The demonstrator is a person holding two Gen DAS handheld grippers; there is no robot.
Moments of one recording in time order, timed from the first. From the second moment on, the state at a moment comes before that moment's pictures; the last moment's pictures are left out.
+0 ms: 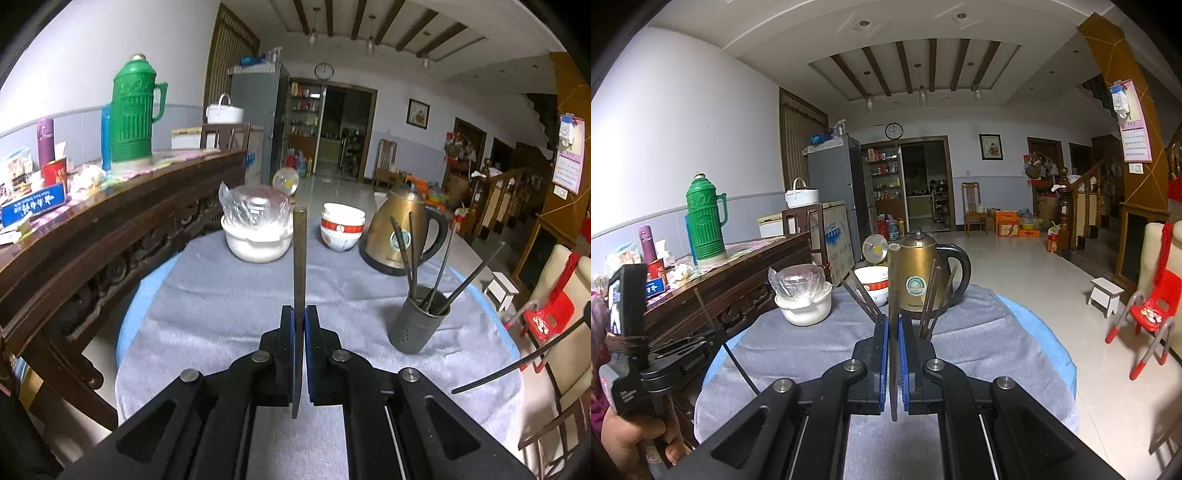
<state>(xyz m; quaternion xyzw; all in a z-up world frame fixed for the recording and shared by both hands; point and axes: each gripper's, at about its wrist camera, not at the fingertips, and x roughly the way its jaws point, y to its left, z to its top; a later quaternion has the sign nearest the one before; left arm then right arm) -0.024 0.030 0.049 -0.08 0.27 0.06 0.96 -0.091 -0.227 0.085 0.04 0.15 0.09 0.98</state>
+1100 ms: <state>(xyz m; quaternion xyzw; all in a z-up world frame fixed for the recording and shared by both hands) 0.031 -0.001 0.105 -0.12 0.23 0.00 0.96 -0.041 -0.240 0.115 0.05 0.13 0.08 0.99</state>
